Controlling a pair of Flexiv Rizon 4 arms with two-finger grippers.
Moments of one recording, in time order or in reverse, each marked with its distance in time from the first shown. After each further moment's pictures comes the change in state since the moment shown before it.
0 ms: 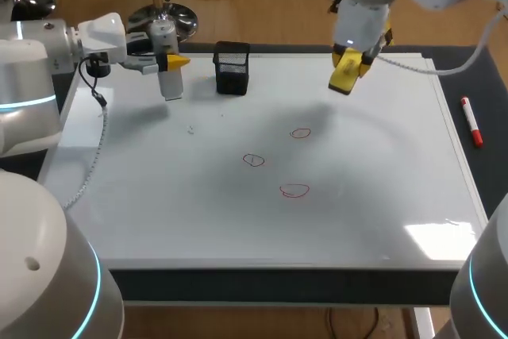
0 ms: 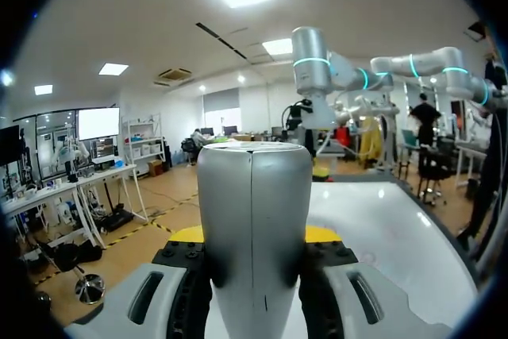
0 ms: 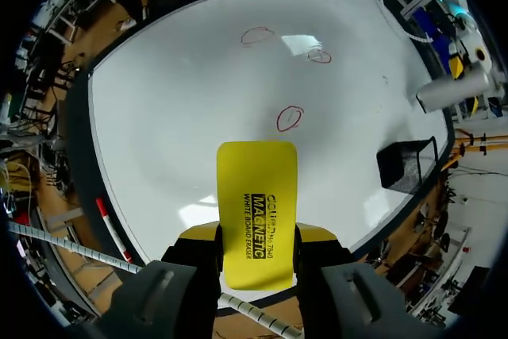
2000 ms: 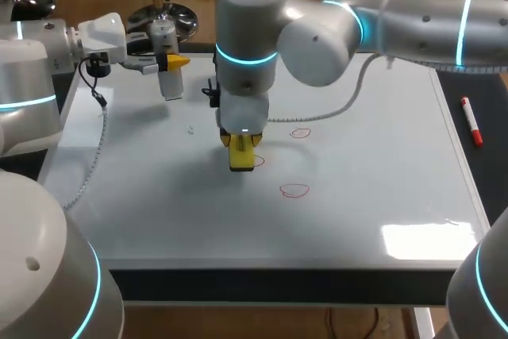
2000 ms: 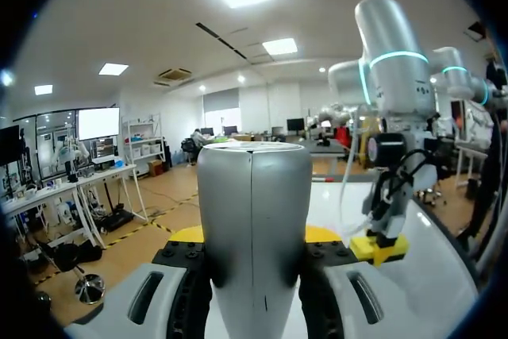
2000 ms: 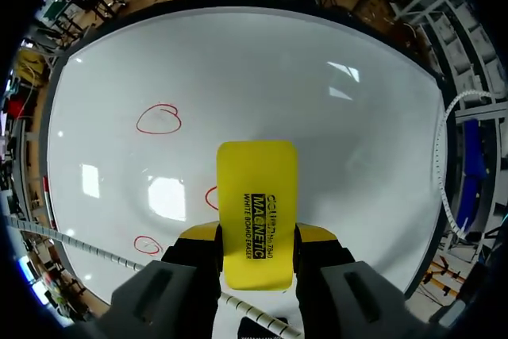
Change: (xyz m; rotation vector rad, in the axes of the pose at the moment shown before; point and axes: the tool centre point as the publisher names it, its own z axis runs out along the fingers) left arm 0.000 0.000 0.000 0.000 0.000 0.000; right arm -0.136 0.222 0.088 -0.021 0.021 -0.510
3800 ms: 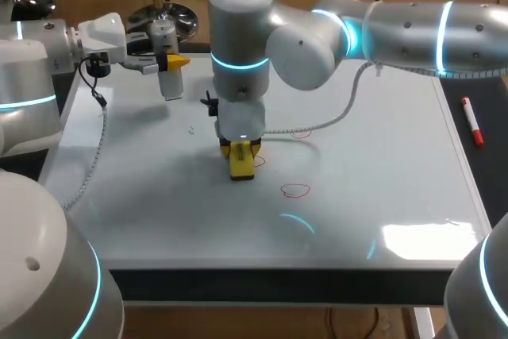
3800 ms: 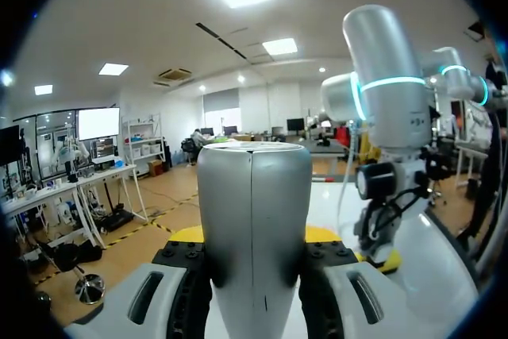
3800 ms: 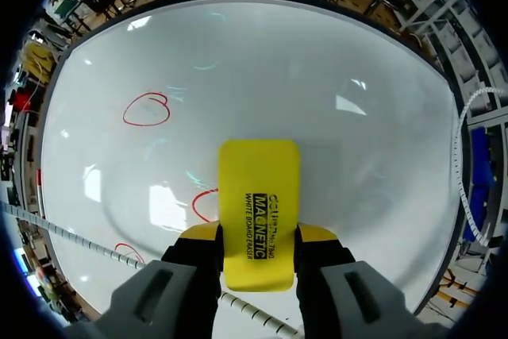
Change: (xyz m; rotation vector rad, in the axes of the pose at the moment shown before) left arm 0.000 0.000 0.000 0.000 0.000 0.000; right arm 0.007 -0.002 0.040 -0.085 0.046 -0.016
